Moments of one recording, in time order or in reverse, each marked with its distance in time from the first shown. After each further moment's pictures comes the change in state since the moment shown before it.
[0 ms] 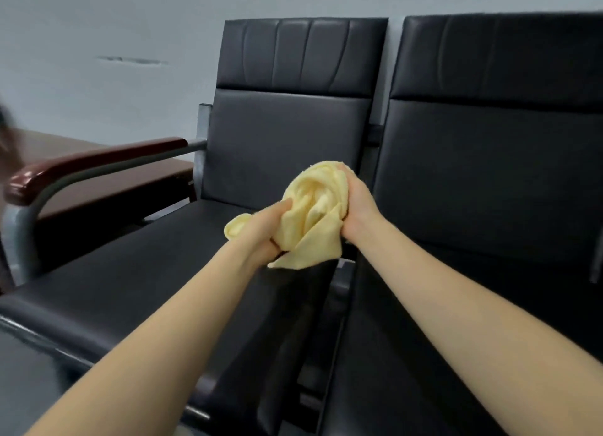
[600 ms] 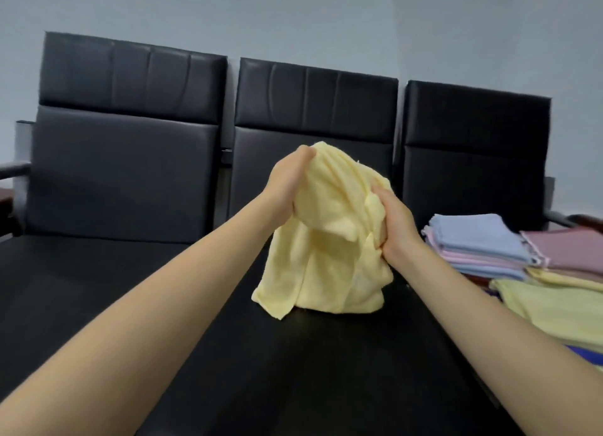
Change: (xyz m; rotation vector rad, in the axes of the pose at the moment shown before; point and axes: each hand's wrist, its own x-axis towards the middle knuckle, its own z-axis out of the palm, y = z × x) left_hand -0.092 -0.004 0.300 0.240 -0.350 0.317; right_hand -0.214 -0.197 -0.183 -0.371 0.541 -0.436
